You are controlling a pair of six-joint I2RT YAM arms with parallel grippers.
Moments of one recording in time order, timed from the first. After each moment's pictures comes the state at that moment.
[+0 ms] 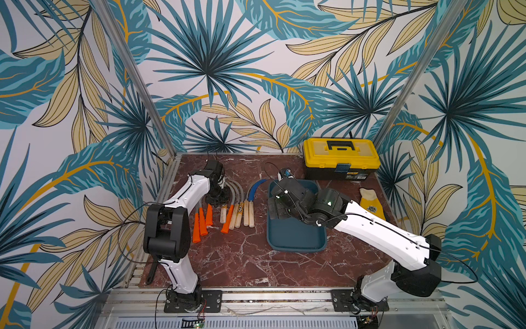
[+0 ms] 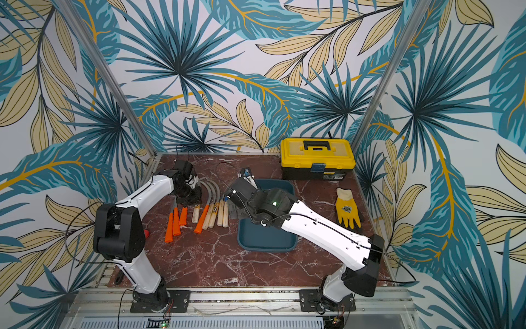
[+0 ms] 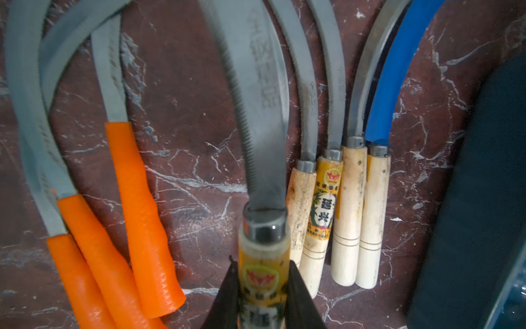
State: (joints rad) left arm -0.14 1.77 1.37 -0.93 0.16 -0.24; right arm 1.02 1.53 1.68 -1.07 0.49 0.60
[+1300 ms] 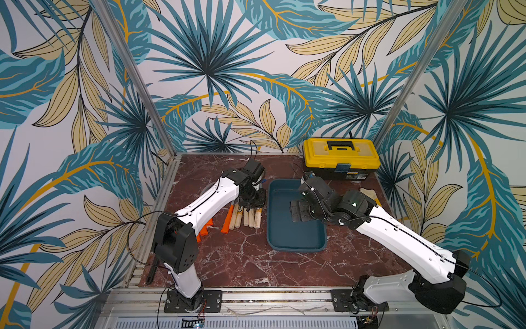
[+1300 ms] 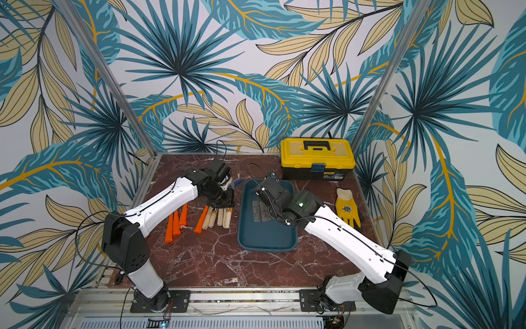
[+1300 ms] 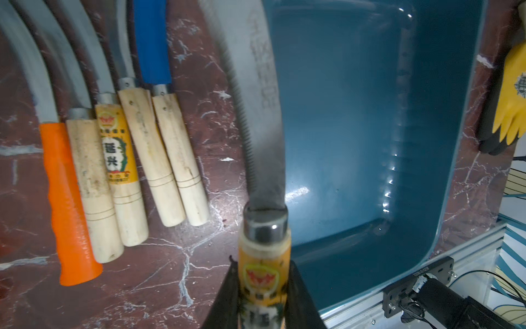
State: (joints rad) left arm -0.57 1.74 1.56 -1.04 0.20 -0.55; right arm 0.85 1.34 1.46 -1.10 0.33 0.57
